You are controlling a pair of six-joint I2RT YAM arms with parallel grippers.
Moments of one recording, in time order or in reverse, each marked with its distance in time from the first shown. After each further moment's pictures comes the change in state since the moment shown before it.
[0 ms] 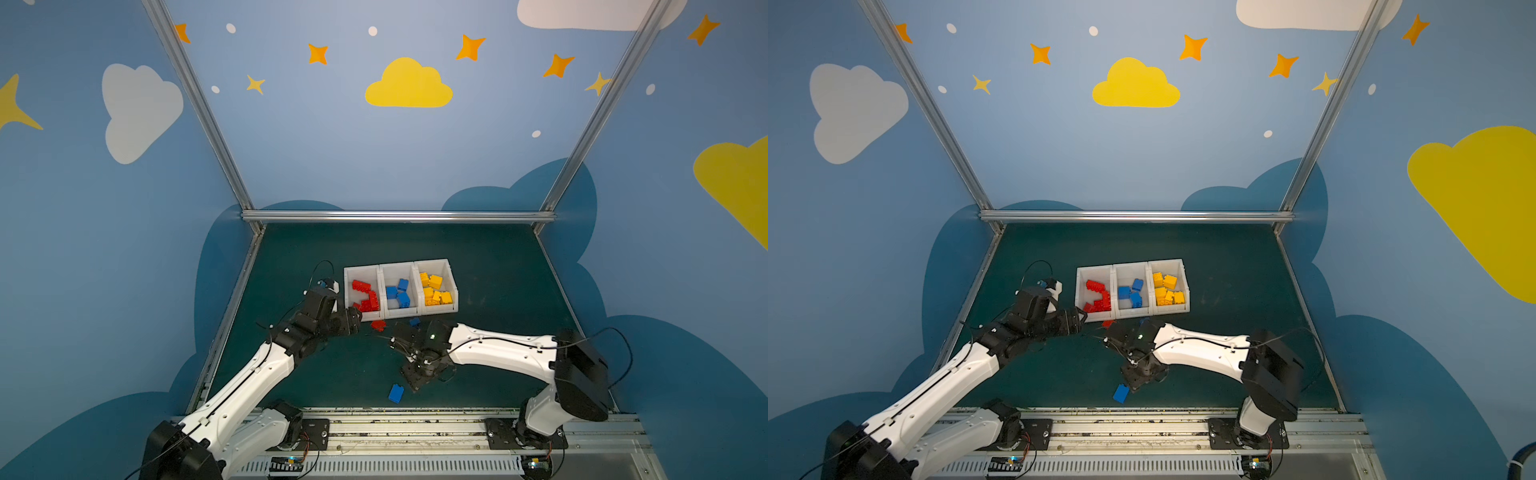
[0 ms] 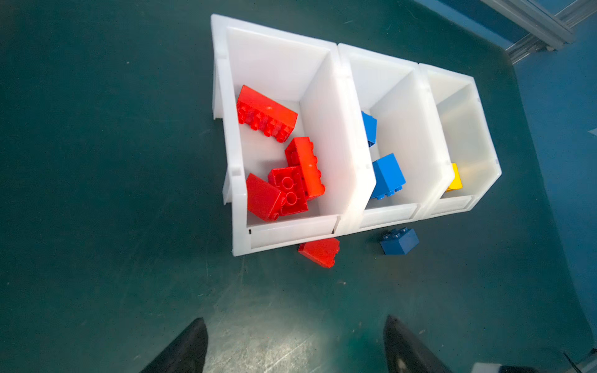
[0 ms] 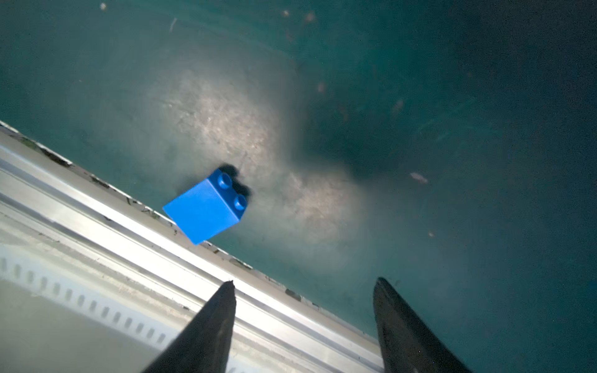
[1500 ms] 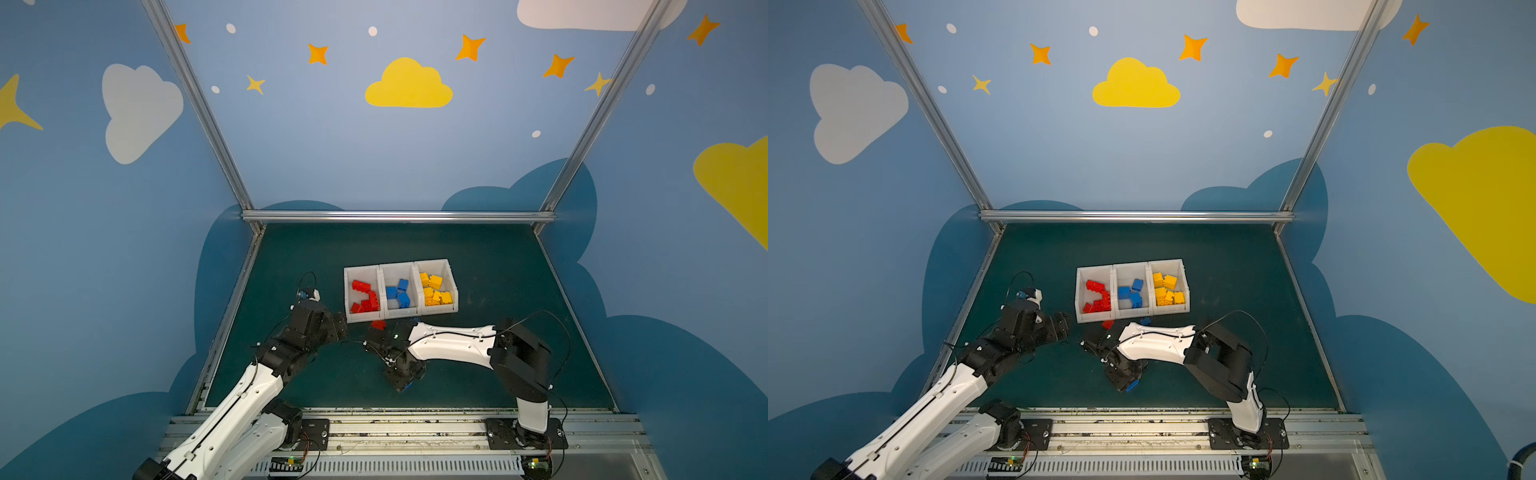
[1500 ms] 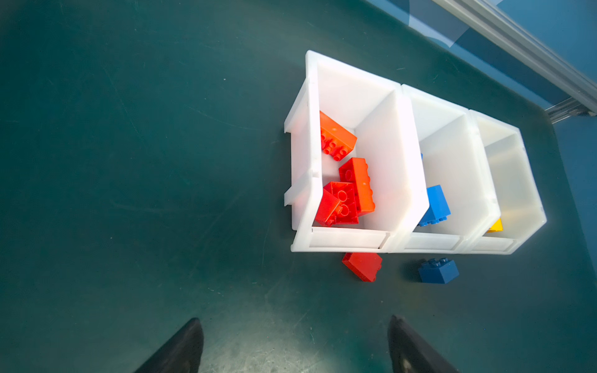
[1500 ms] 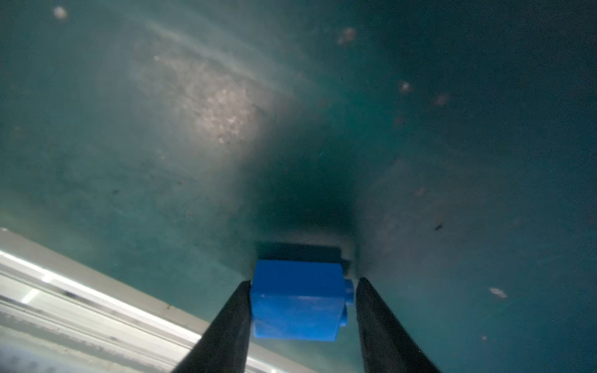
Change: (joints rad) left arm 0.039 -0.145 -0.080 -0.039 -0.132 -0.066; right arm 0.016 0.259 0.157 -0.006 -0.020 -0.097
